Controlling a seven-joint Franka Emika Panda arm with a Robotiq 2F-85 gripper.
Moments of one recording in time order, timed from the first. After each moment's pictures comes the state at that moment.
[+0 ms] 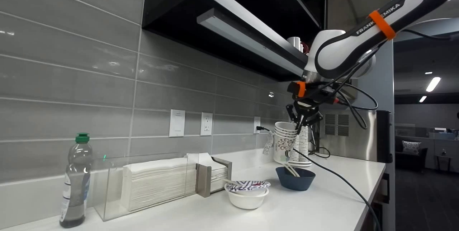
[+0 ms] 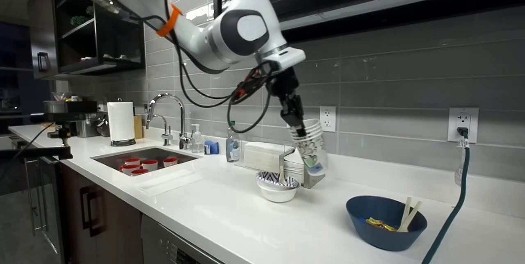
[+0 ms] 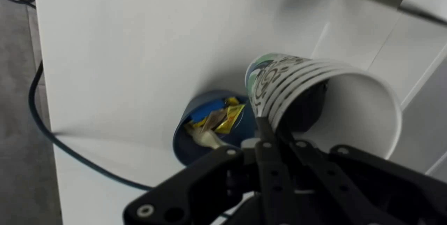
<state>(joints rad) -0.21 -0.16 0.01 -2.18 -0.17 2.46 1.14</state>
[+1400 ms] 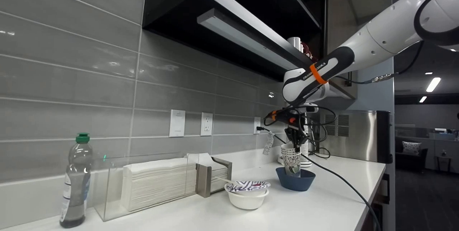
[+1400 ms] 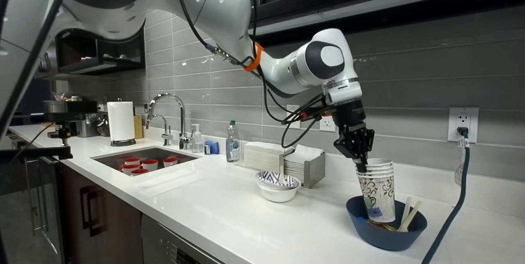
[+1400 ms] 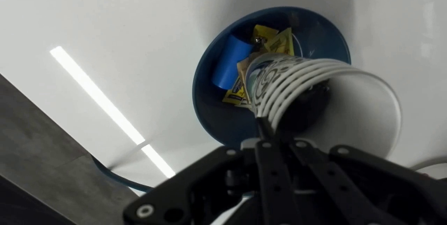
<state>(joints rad) -0.13 0.40 -0.21 -1.57 -0.20 2.14 1.69</state>
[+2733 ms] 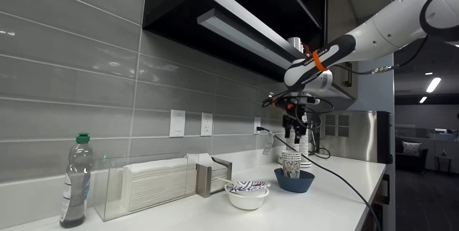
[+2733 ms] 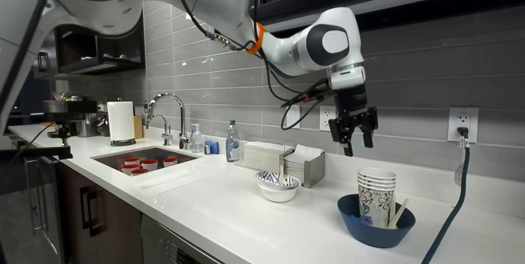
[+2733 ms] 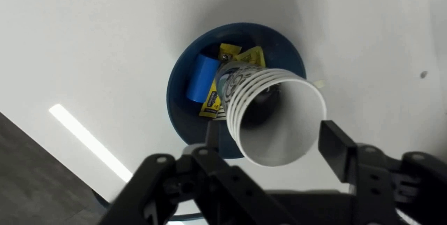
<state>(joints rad) -0.14 0.36 -0.23 -1.53 -0.02 2.13 1.67</state>
